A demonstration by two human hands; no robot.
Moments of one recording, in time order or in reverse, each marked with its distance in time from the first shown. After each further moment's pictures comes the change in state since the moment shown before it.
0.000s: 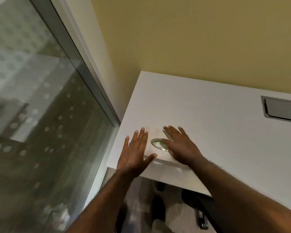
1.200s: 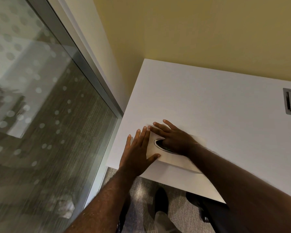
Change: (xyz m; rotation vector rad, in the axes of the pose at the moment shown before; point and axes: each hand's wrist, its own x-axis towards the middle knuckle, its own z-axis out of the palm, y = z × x) left_hand 0.031 -0.019 0.036 -0.062 0.115 0.046; right_hand 0.062 0.019 0.037 -0.061 0.072 -0.493
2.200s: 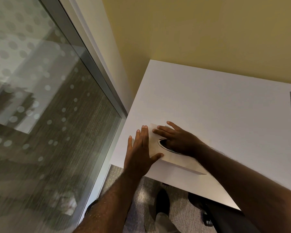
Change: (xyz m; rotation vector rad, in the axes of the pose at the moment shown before) left_hand -0.008 0.010 -0.007 -0.038 0.122 -0.113; right_hand -0.003 0.000 -0.004 0.000 0.018 -0.053
